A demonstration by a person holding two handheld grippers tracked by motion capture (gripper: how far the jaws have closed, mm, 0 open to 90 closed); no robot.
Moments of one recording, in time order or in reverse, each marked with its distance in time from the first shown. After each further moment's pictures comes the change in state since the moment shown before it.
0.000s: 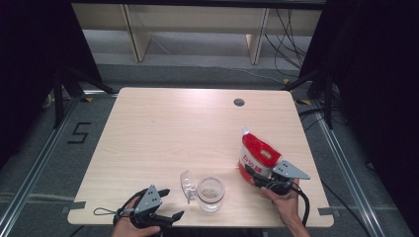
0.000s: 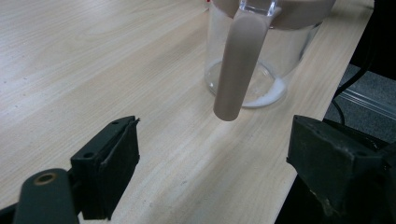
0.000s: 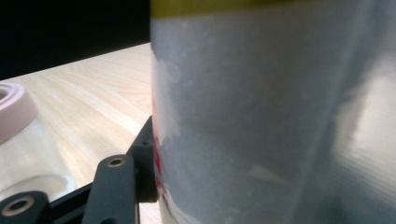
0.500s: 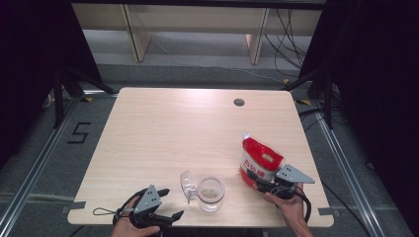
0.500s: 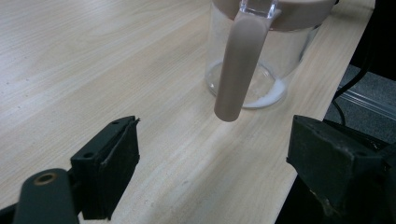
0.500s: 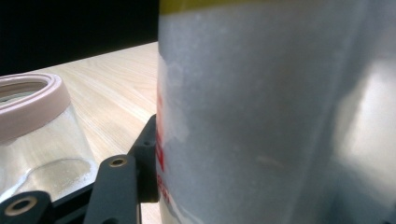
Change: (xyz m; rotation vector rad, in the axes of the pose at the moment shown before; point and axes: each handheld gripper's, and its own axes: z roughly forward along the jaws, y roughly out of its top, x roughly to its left) left arm 0.000 -0.001 0.000 -0.006 0.002 -0.023; right arm 0.003 0.000 -0.015 0.011 0.038 -0.028
